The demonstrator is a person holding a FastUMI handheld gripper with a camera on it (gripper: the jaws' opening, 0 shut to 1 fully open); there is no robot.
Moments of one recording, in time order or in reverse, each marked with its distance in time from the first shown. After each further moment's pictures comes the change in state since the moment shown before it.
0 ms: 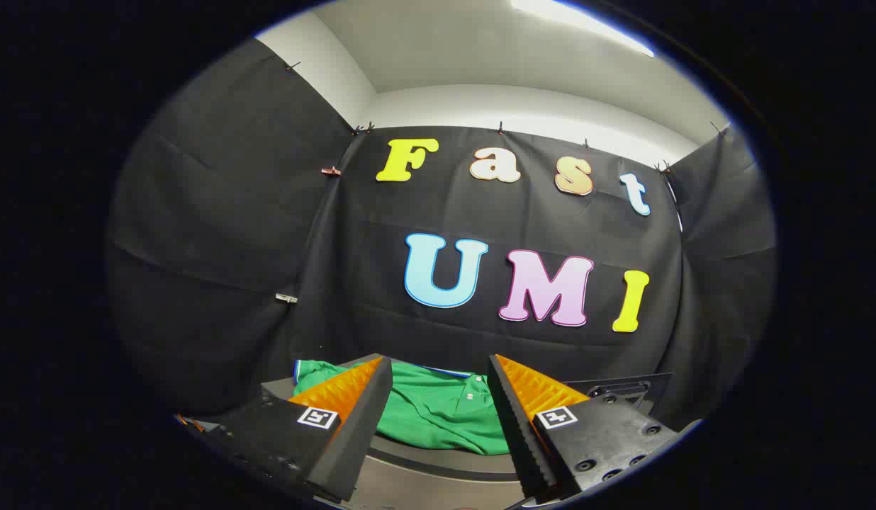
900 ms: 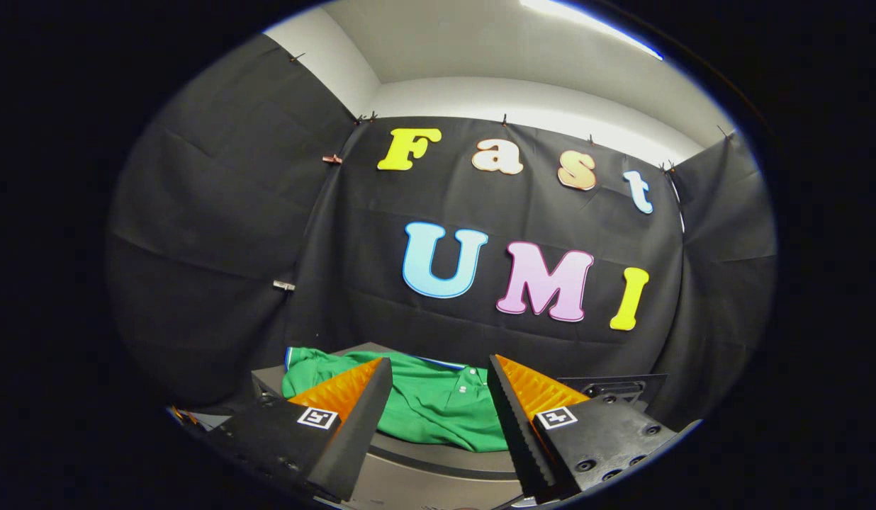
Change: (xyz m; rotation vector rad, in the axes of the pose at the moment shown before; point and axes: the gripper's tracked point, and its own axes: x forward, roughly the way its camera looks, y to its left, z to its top) arm 0.005 -0.006 -0.015 -0.029 0.062 0.003
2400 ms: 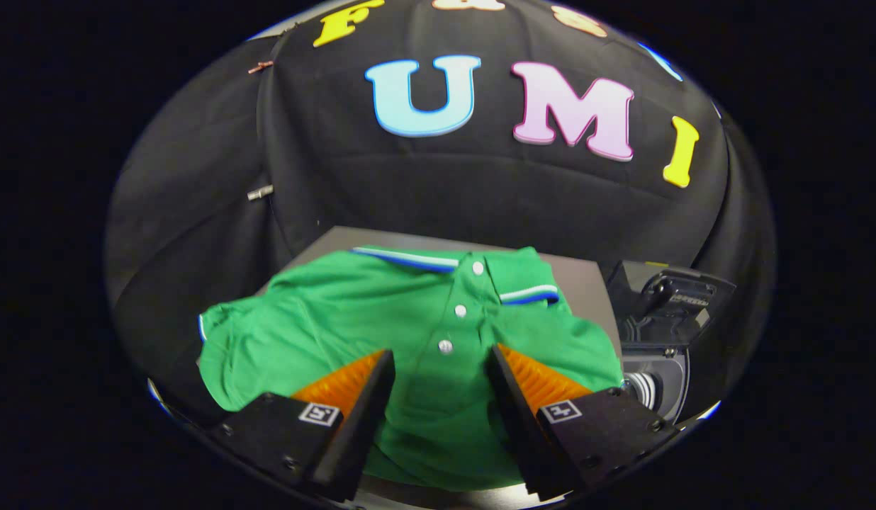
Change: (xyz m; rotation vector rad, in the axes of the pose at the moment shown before) arm 0.103 -0.019 -0.126 0.181 0.723 0.114
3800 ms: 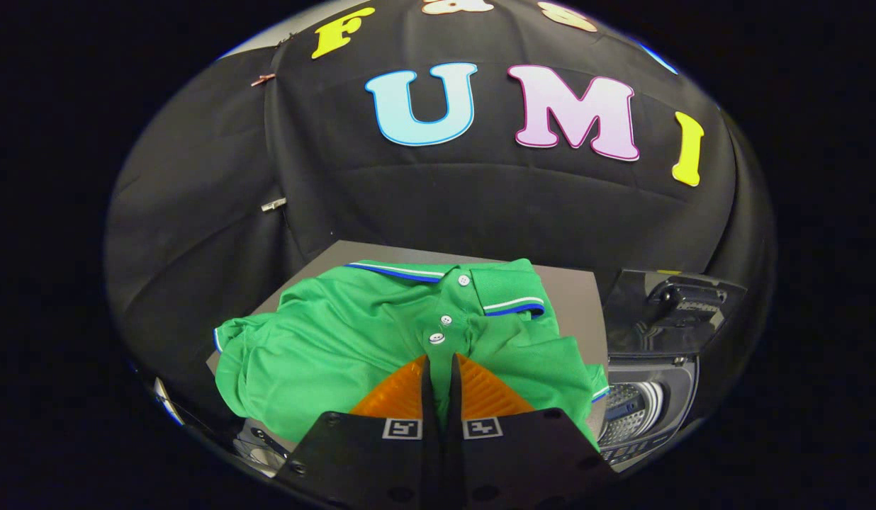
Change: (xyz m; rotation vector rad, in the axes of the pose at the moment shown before) arm -0.011 -0.019 0.020 0.023 -0.038 0.070
